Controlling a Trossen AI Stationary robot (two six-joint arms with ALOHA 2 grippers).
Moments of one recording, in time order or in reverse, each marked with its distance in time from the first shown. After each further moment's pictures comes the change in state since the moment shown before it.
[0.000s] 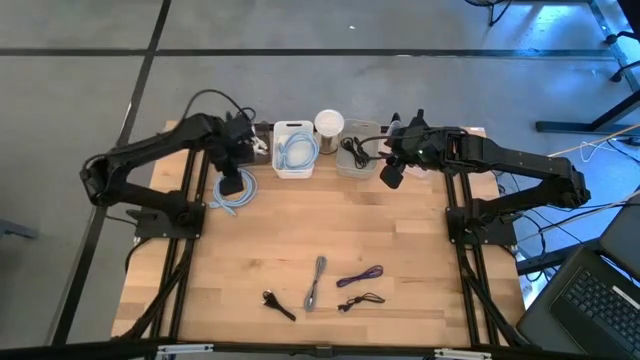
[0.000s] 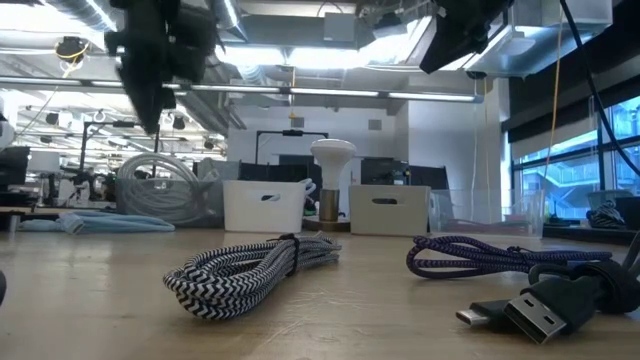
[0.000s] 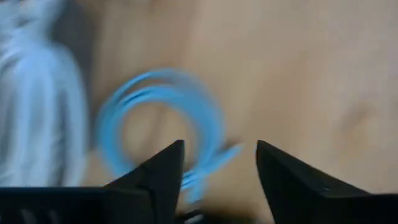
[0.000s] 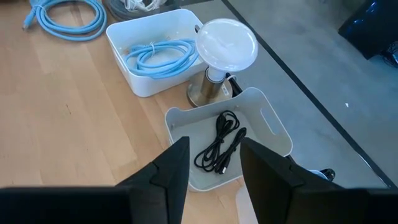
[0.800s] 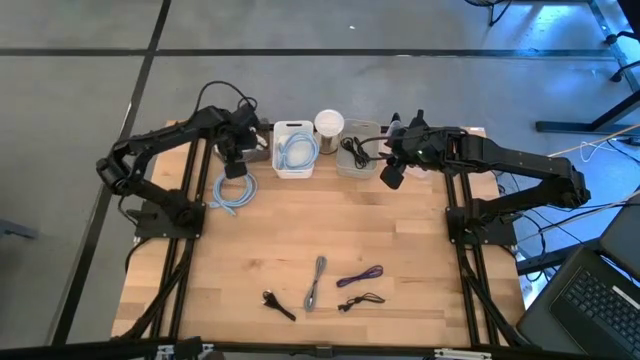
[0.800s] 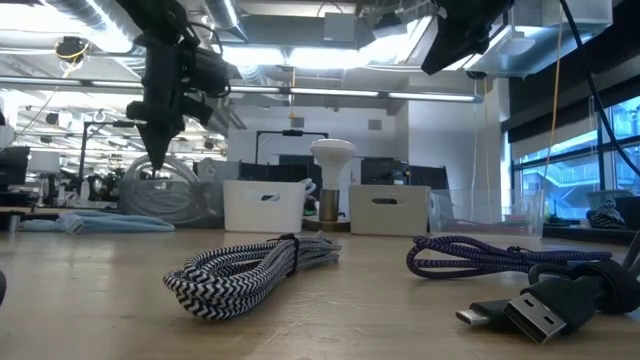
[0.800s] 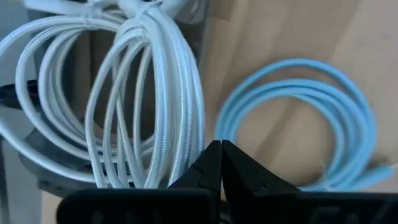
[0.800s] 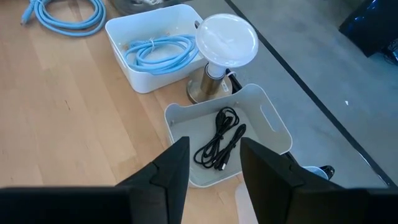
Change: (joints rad) left arm 0.168 0.164 -0.044 0.198 -0.309 0.171; right arm 0.000 0.000 0.000 -0.015 0.000 0.003
